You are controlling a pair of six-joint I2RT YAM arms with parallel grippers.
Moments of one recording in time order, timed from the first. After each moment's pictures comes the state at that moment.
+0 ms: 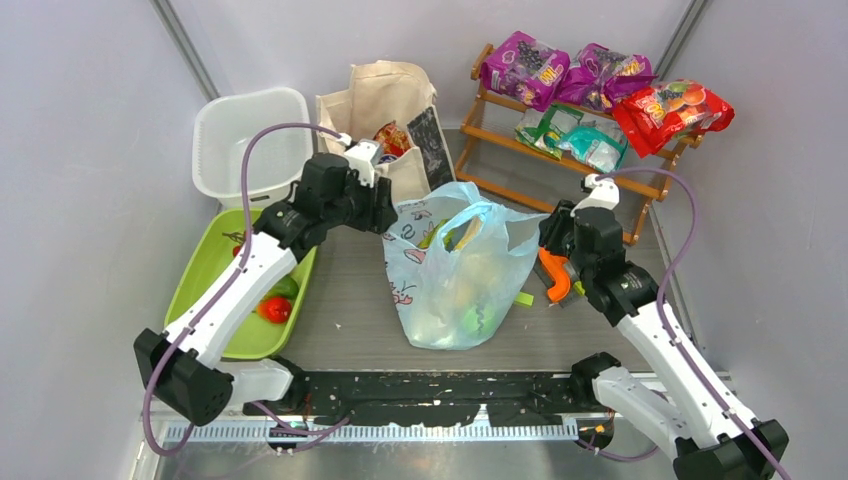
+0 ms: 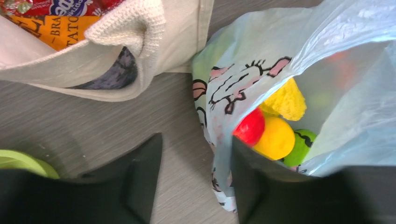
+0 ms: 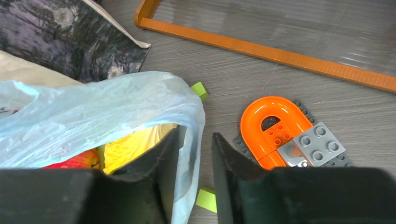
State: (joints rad) left arm -0.51 1.26 1.24 -0.57 0.11 -0.16; right arm 0.36 0.82 0.78 -0.39 0.28 0.42
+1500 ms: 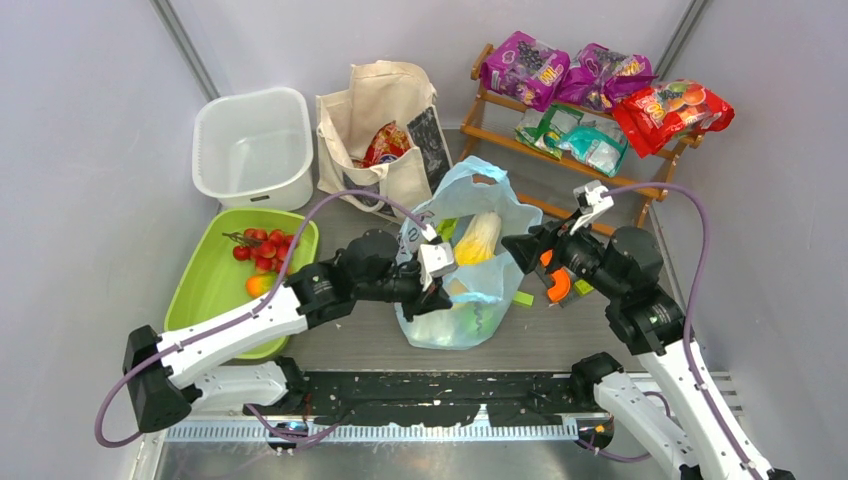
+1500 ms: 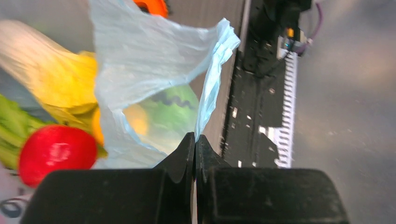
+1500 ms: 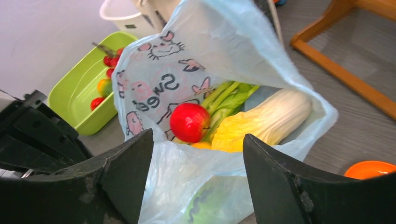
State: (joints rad) left arm -1.00 1.12 0.96 -0.29 0.38 0.04; right arm 0.36 0.61 0.80 -0.32 -0.30 0.33
